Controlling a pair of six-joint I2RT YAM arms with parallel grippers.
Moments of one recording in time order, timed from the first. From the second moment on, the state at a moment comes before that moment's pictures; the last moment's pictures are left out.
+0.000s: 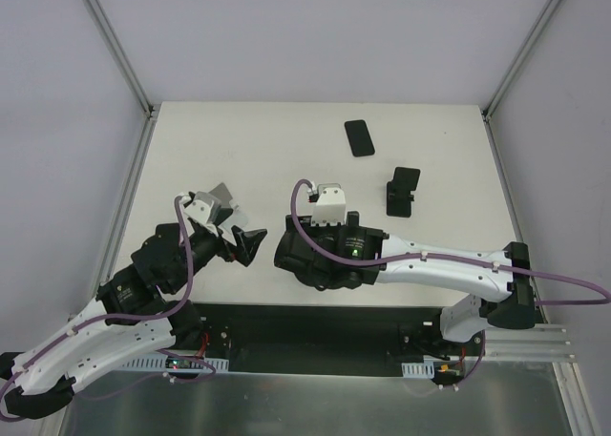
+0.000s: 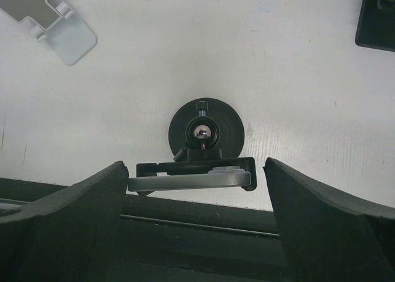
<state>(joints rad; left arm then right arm) -0.94 0.40 0.67 -0.38 -0.30 -0.19 1.43 1.53 1.53 -1.16 0.86 1.12</state>
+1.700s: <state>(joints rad) -0.94 0.37 0.67 -0.40 -0.26 -0.21 0.52 1.07 1.23 -1.29 0.96 1.01</state>
